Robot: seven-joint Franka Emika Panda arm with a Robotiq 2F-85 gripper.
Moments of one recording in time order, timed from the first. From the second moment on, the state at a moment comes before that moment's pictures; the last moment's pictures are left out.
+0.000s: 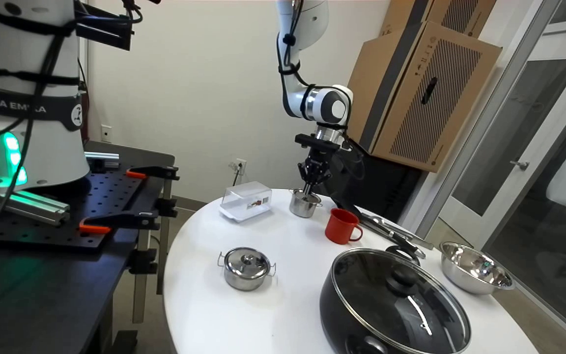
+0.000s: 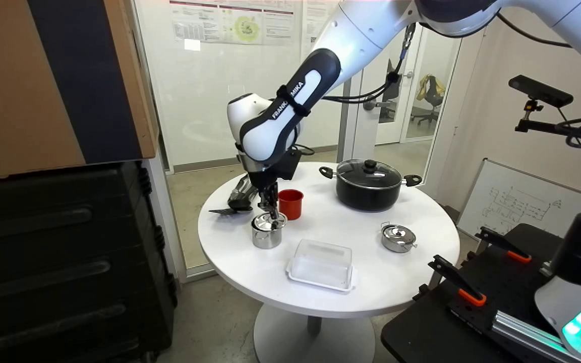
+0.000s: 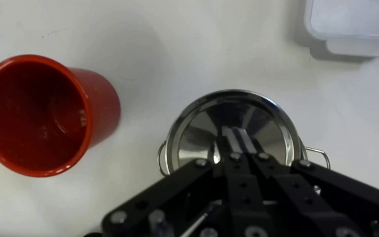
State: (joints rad) arm 0.31 0.92 0.11 -1.51 -0.34 2.26 -0.16
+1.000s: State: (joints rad) arm 0.32 0.97 0.13 -1.41 -0.34 2.19 -0.20
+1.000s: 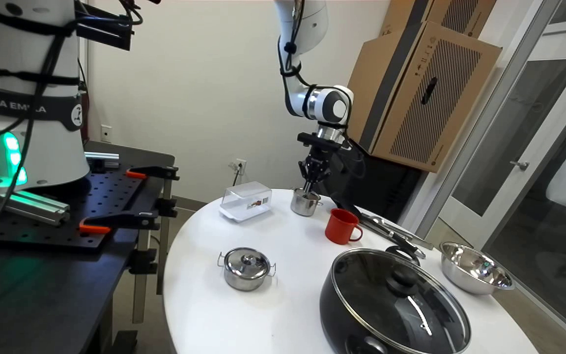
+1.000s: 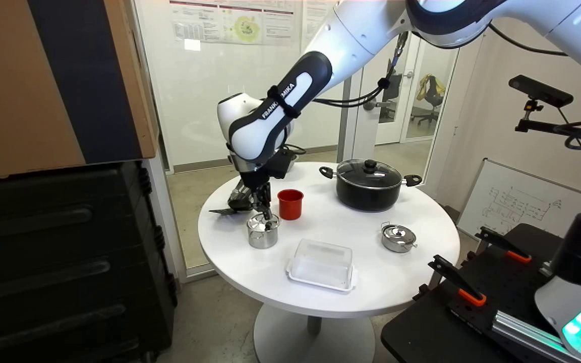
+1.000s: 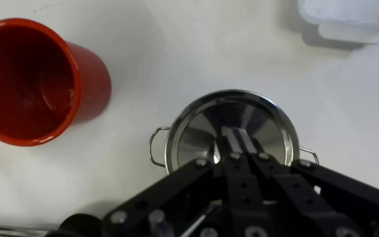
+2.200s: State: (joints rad) arm 0.32 0.98 0.13 -1.40 -0.34 2.19 -0.21
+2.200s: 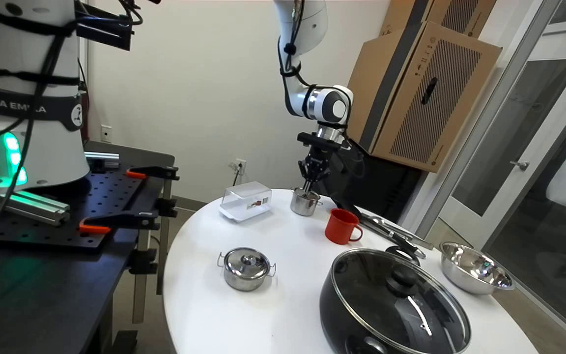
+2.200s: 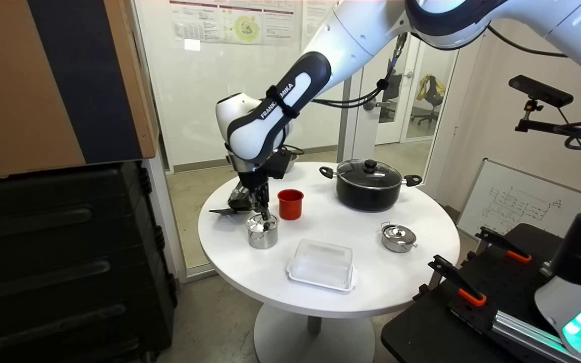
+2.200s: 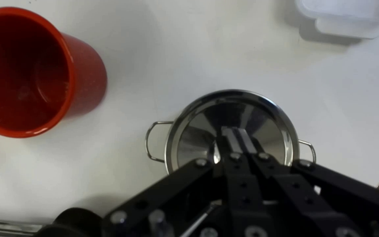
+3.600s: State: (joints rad) arm 0.27 0.85 0.11 -1.62 -0.35 2.36 -0.21
